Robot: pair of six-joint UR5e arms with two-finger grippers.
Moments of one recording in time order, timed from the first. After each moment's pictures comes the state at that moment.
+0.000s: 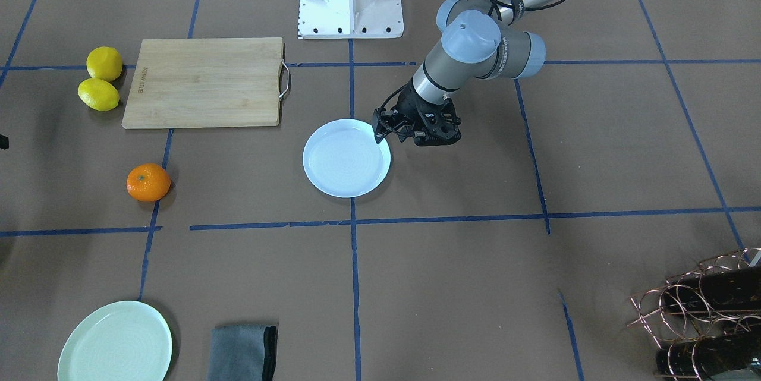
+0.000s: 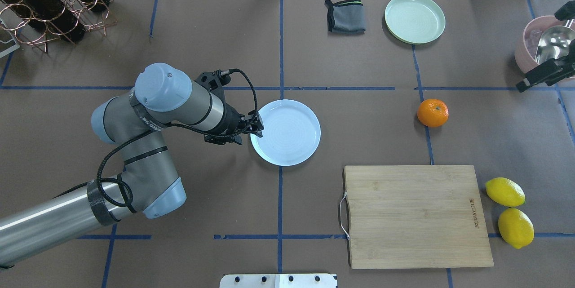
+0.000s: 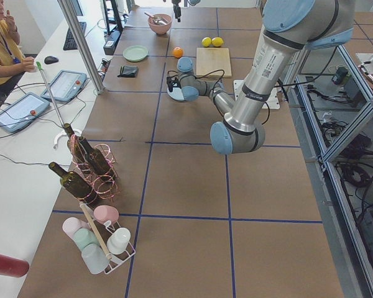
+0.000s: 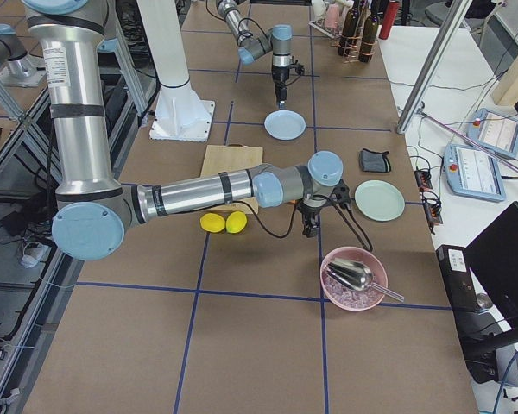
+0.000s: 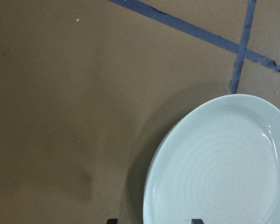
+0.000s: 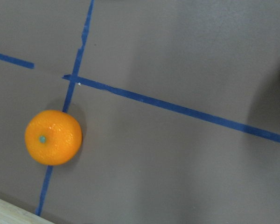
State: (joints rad) left arm -0.56 -2.16 -1.55 -2.14 -2.02 -1.55; right arm 1.23 -1.47 1.71 -1.40 2.46 0.26
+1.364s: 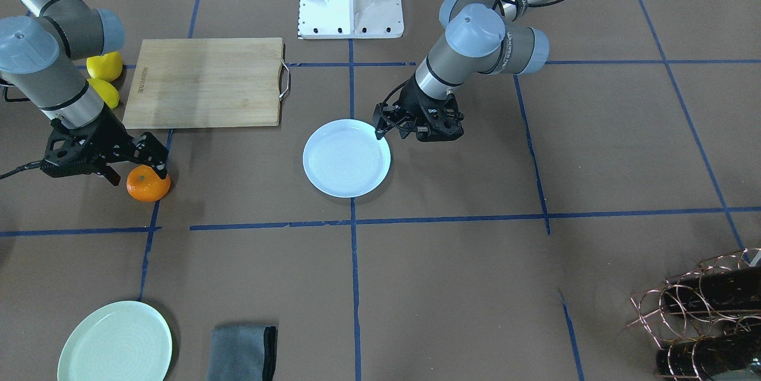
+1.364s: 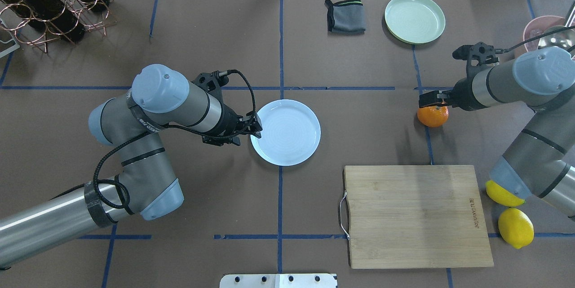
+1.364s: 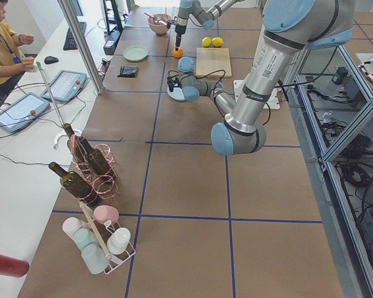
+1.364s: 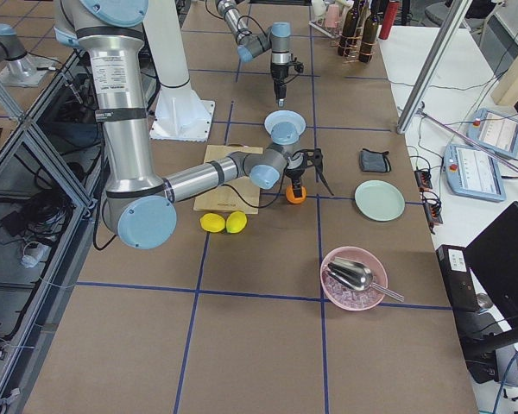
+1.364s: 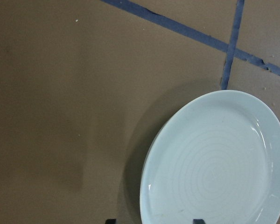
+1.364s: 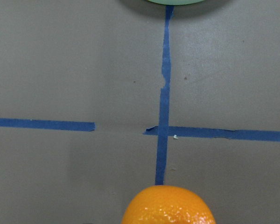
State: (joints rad) left arm -0.56 -2.15 -1.56 -2.14 -2.02 -1.56; right arm 0.82 -1.44 1.70 -0.97 1.96 1.00
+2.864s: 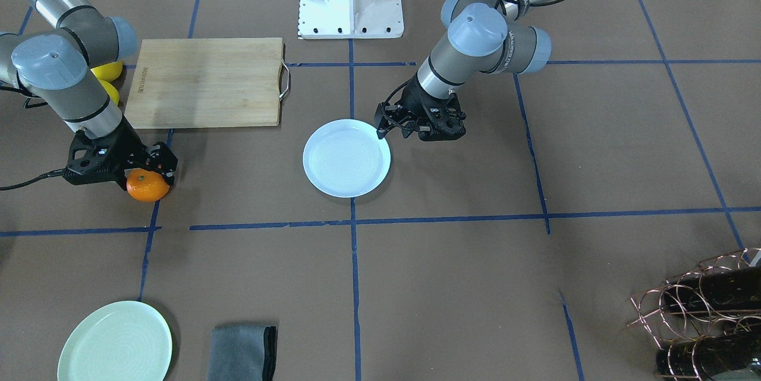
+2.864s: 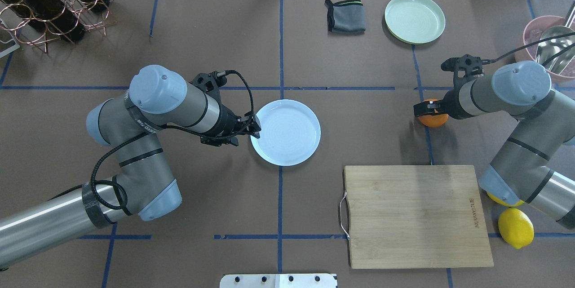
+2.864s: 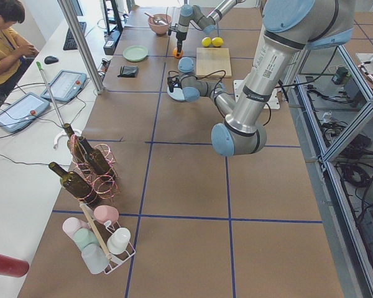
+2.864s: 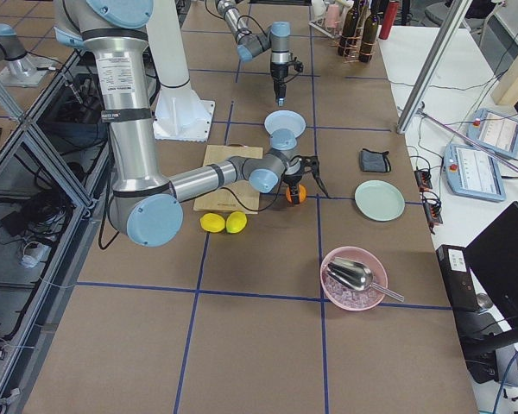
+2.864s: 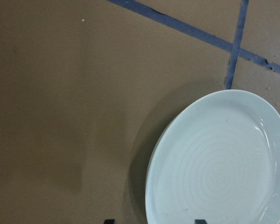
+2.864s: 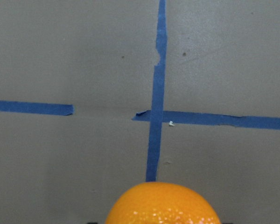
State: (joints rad) left arm -0.56 -2.14 -1.57 -2.14 -2.02 -1.56; right arm 0.77 -1.42 1.63 -0.97 1.91 0.99
